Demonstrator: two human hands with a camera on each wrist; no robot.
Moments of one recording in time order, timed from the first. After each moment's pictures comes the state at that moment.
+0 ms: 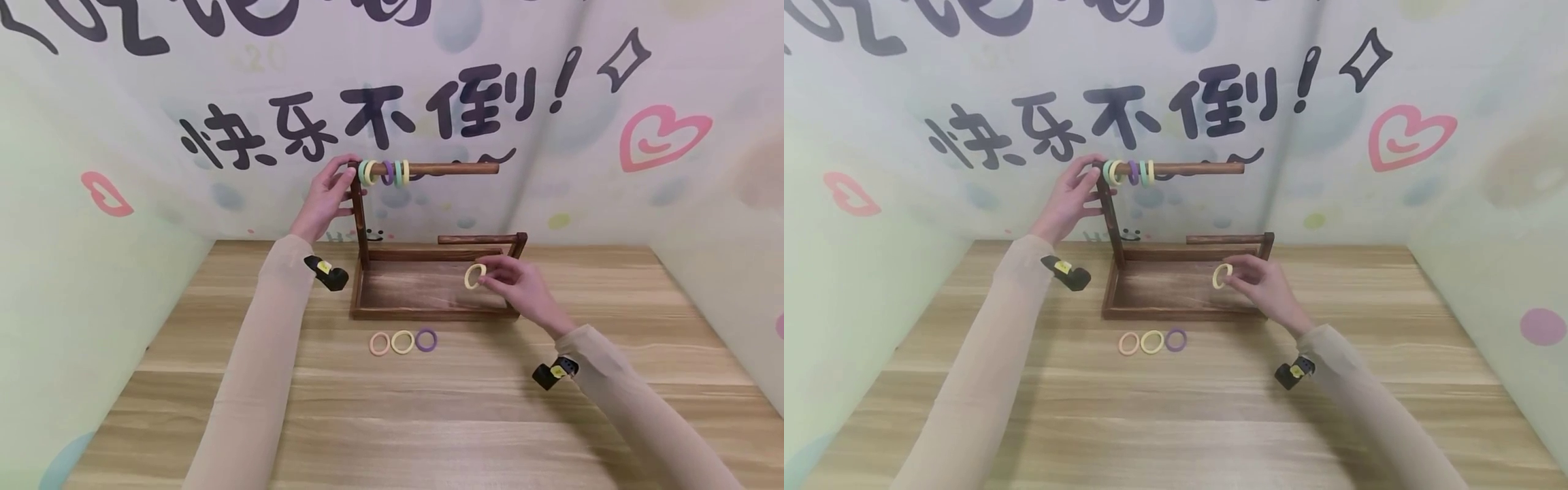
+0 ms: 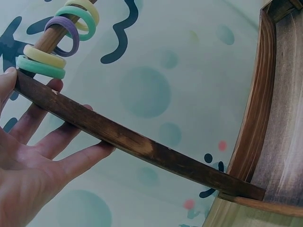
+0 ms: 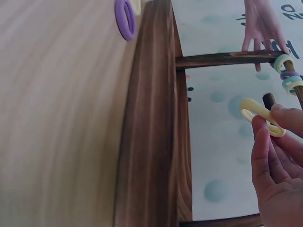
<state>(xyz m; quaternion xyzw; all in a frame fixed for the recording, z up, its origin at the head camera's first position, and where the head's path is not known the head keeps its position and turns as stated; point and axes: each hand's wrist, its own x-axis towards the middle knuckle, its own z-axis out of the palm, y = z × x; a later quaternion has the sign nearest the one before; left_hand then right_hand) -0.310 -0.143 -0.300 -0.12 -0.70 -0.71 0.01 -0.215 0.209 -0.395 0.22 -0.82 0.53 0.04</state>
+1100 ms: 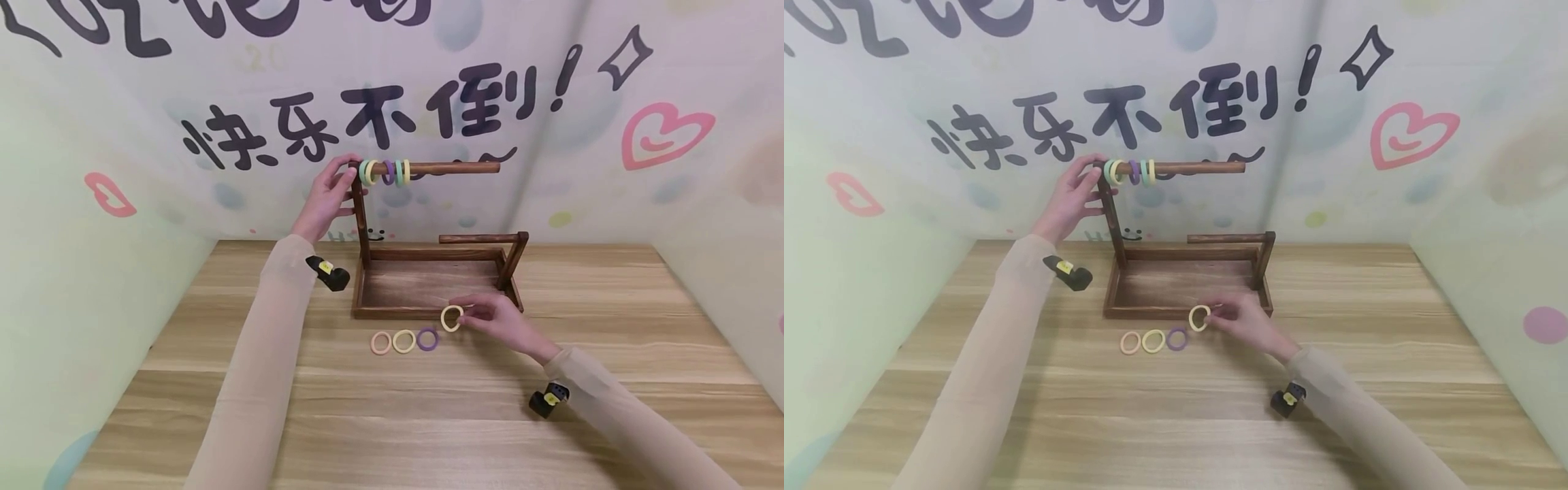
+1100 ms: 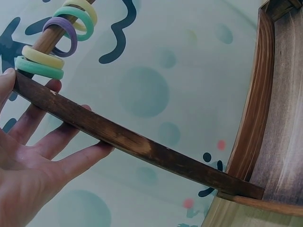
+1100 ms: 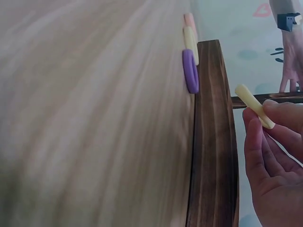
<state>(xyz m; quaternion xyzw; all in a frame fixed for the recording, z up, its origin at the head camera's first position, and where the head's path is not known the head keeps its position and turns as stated) -0.310 -0.142 -0.300 -0.12 -0.70 -0.71 0.01 -0.191 0.185 -0.432 0.31 -0.81 0.51 -0.03</state>
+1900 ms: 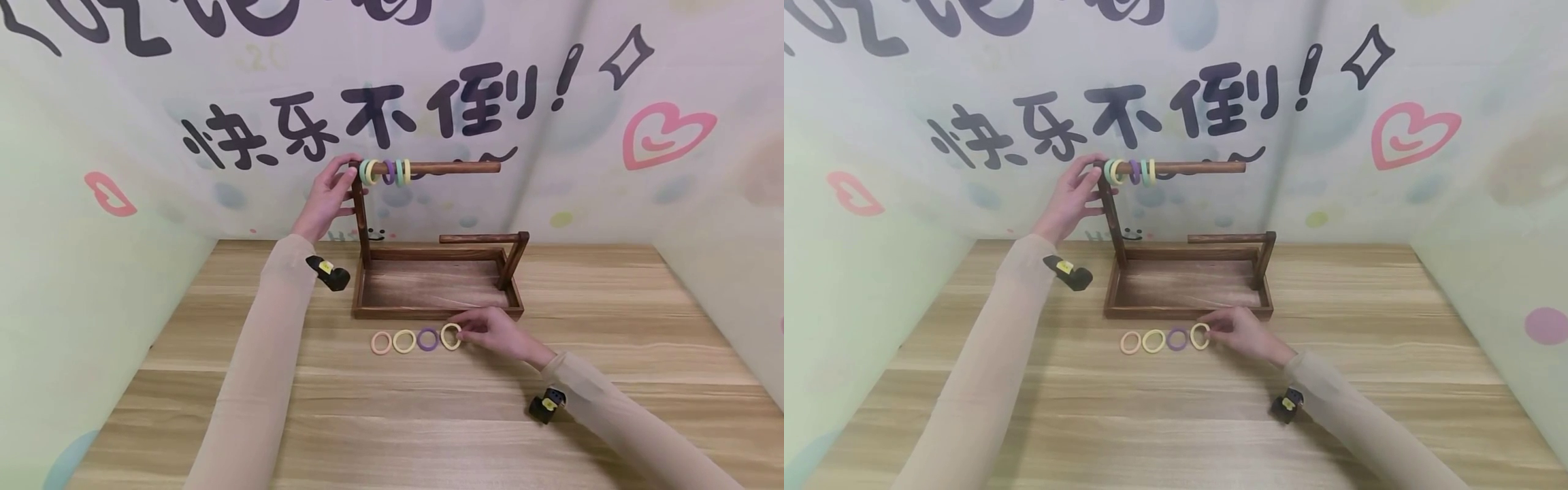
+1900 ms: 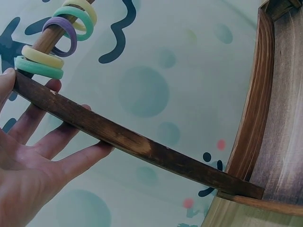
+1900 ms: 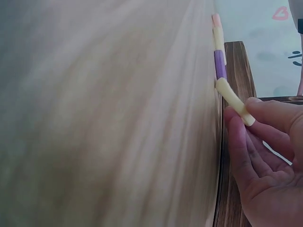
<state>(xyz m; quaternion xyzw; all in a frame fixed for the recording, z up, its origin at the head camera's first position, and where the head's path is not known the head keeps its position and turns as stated) -0.311 -0.141 -0.301 -0.11 -0.70 -0.71 0.01 -0.186 0.185 -0.446 0.31 -0.84 0.44 -0.10</state>
